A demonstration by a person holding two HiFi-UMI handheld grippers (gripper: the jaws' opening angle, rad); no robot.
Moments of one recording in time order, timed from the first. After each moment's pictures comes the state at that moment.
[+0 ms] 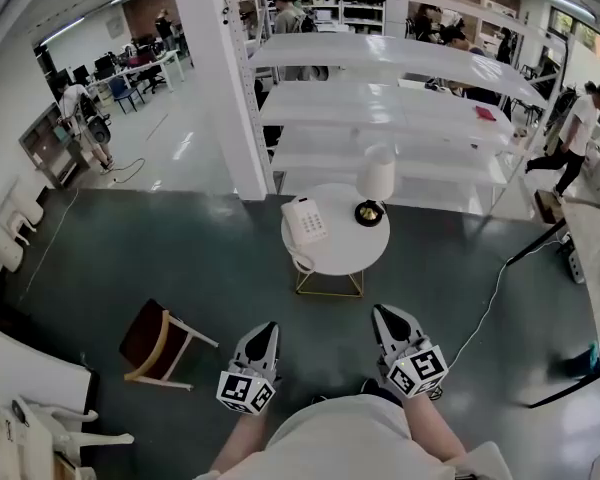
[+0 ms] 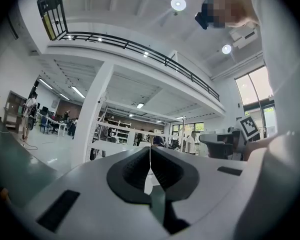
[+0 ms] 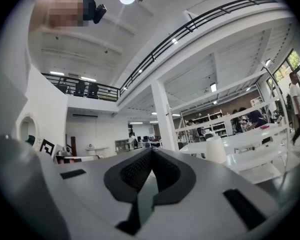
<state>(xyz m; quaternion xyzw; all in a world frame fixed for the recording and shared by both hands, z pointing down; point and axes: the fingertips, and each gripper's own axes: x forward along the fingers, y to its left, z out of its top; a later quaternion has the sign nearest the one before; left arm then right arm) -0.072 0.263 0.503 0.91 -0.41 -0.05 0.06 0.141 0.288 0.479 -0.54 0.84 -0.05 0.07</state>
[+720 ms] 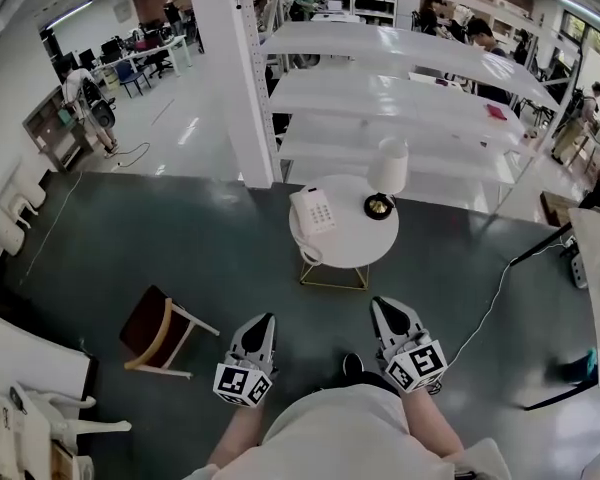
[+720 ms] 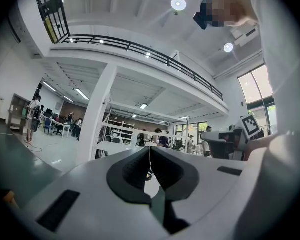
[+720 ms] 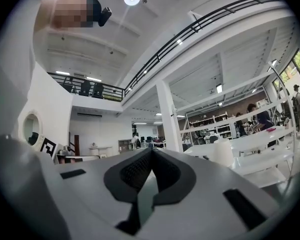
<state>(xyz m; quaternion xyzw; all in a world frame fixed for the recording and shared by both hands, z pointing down) -0.098 0.247 0.509 0.90 -0.43 -0.05 0.05 0.118 0.268 0.481 -0.53 0.85 -0.04 0.06</state>
